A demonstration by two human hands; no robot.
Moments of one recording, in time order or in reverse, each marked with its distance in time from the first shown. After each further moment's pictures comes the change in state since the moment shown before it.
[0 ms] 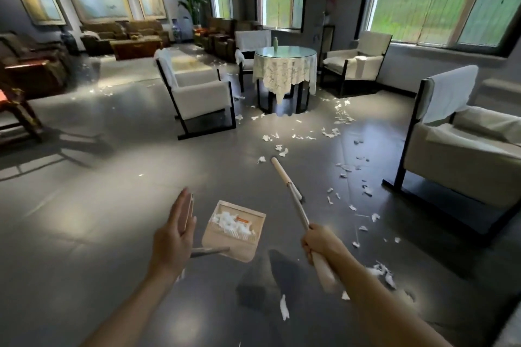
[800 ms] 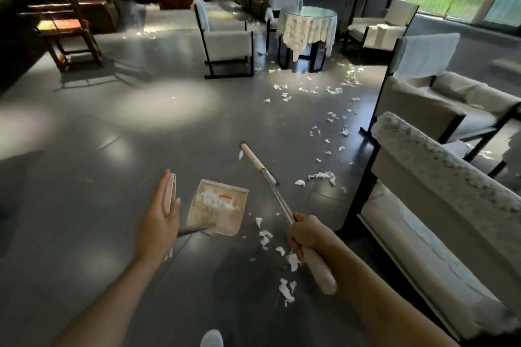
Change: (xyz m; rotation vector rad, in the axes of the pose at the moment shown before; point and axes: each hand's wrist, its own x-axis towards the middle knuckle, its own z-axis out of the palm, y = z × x) left_hand -0.639 0.264 -0.133 0.066 0.145 -0.186; right_hand -0.546 0.399 -0.178 -0.296 -0.277 -0.039
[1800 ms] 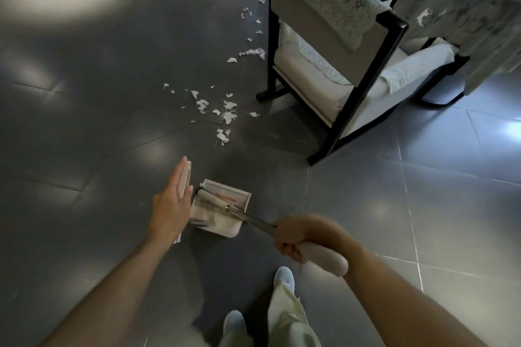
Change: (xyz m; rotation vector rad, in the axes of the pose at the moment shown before) left_hand -0.537 0.082 -0.035 0.104 -0.502 -0.141; right_hand -0.380 0.432 0.084 -0.127 -0.461 0.349
